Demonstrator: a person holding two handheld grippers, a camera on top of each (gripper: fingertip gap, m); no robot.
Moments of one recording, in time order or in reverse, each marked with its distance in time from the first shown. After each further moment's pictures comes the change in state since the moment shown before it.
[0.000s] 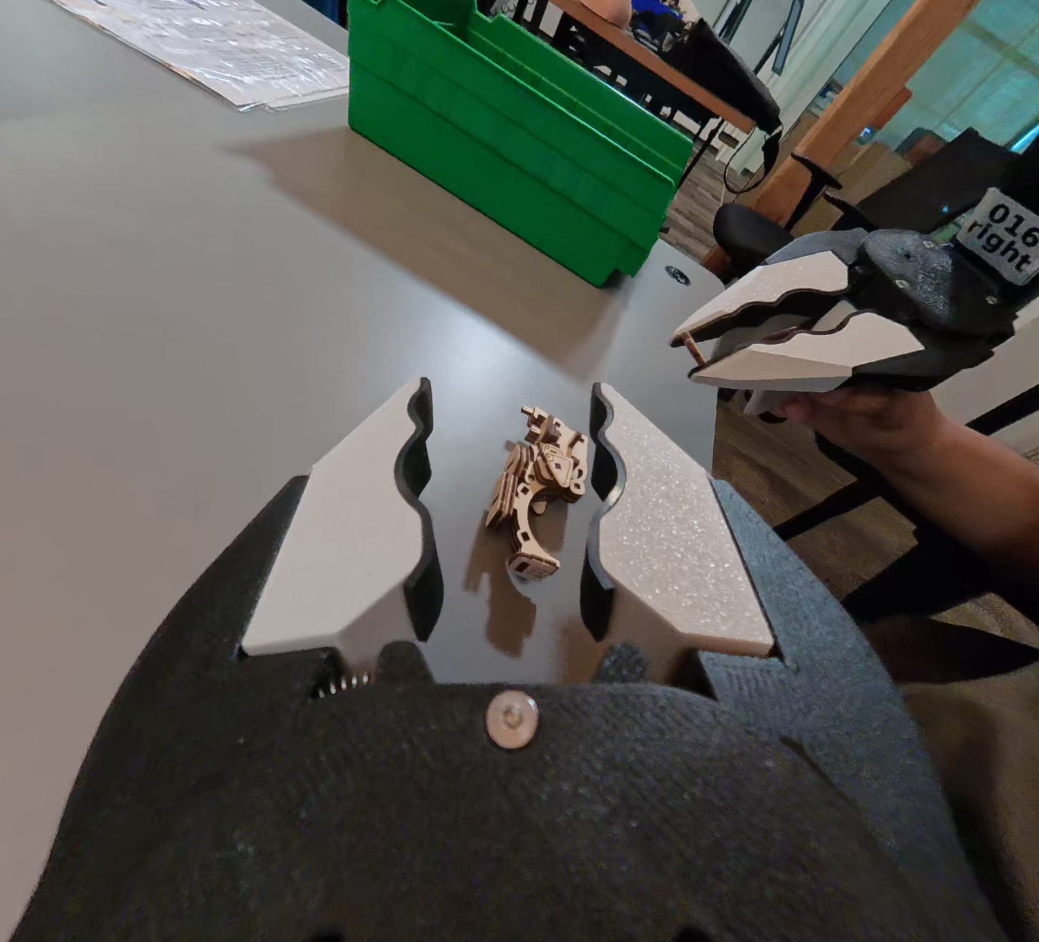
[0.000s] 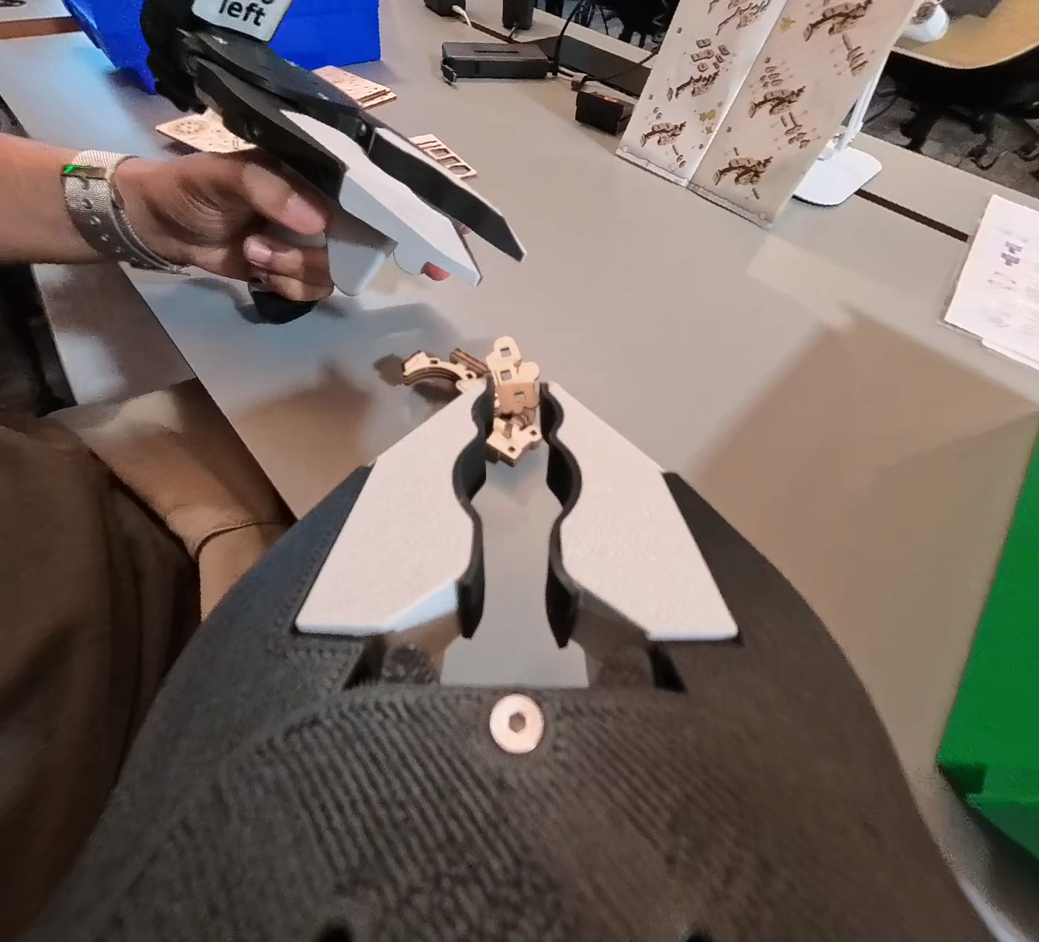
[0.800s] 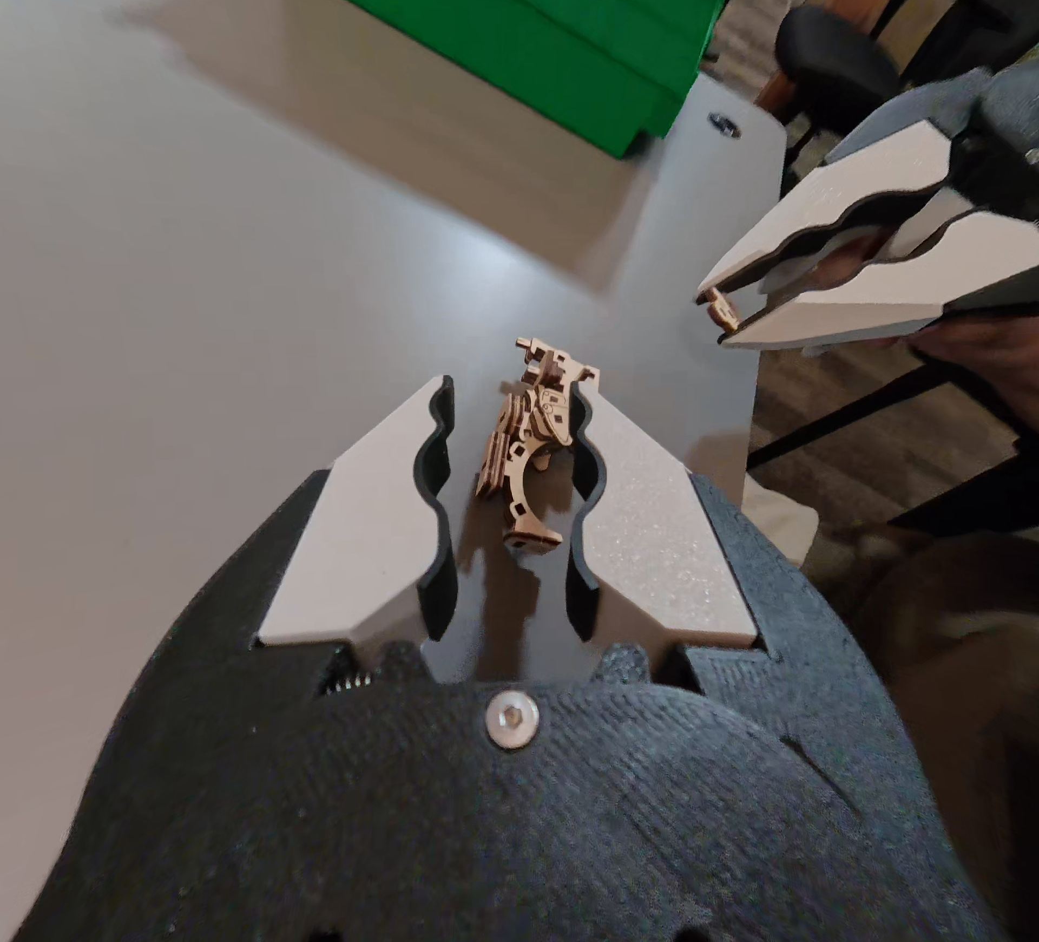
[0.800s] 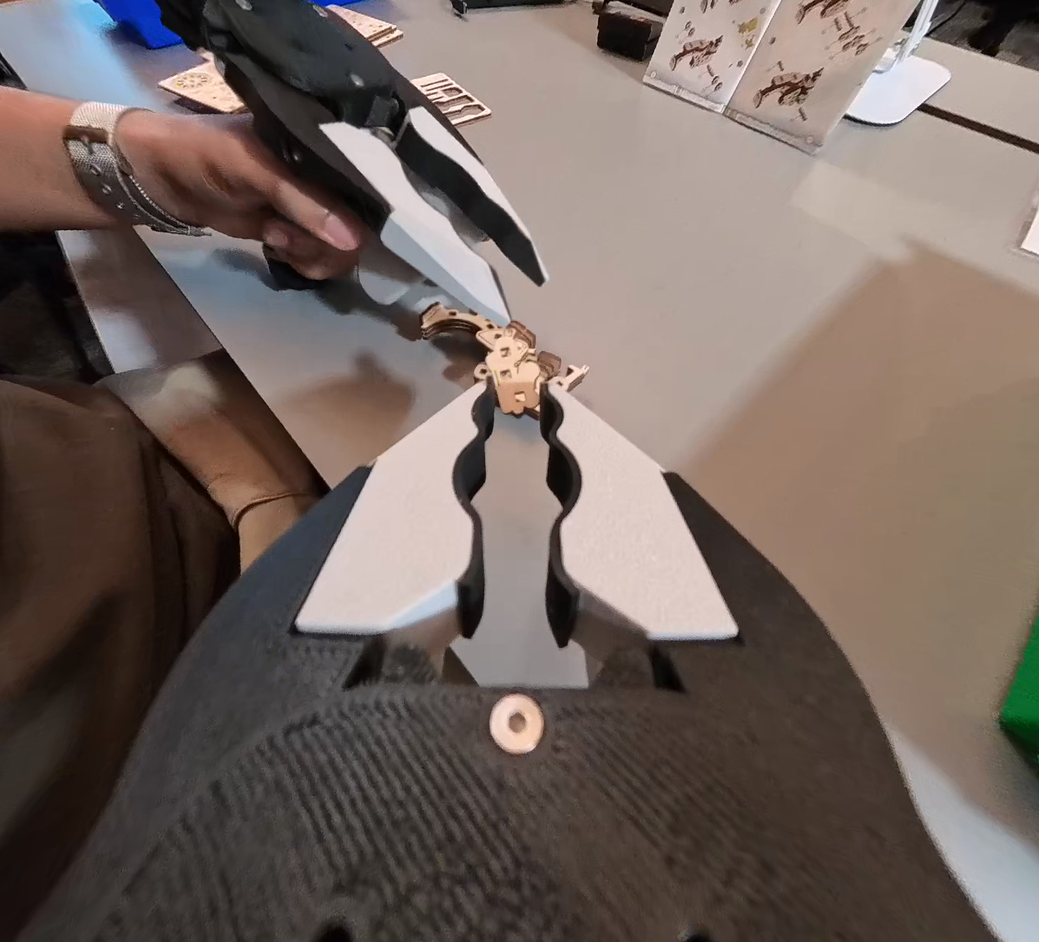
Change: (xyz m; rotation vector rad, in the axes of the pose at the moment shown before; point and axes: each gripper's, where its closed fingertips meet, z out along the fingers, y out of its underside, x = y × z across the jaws) left arm 0.005 0.039 0.023 -0.249 -0.032 0.107; right arm -0.009 0.022 -0.001 -0.080 -0.036 0.053
